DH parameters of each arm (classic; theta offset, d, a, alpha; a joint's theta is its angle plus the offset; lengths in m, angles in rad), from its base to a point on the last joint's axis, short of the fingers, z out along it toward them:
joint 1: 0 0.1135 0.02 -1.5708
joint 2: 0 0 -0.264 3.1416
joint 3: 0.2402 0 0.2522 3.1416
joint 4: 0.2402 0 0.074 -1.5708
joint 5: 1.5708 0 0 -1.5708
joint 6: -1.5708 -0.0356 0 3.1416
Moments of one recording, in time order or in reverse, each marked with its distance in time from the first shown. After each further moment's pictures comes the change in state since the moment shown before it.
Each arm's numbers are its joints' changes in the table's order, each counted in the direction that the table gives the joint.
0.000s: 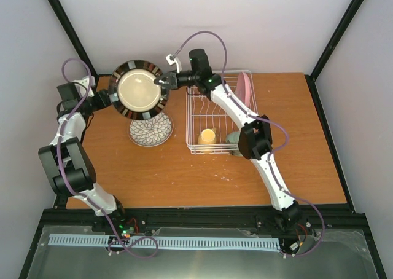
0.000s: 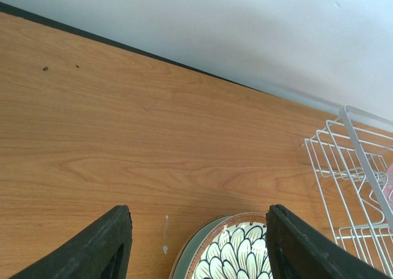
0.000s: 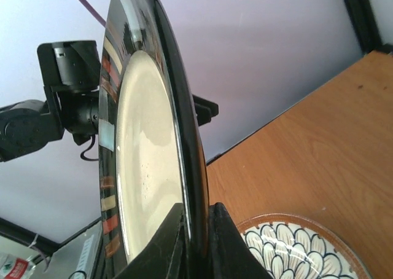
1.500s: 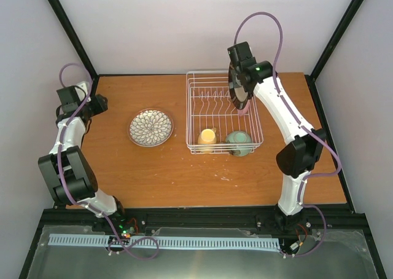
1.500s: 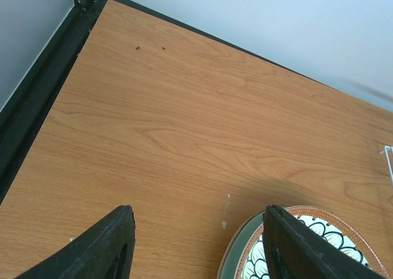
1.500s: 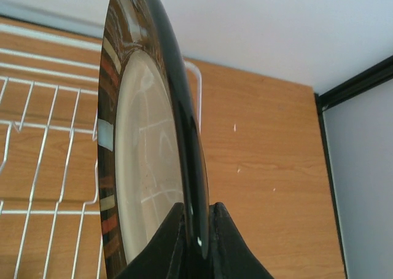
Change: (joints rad) left arm 0.000 -0.100 -0.055 0.090 -0.262 -0.005; right arm -0.141 -0.626 -0.400 0.808 1.523 0.415
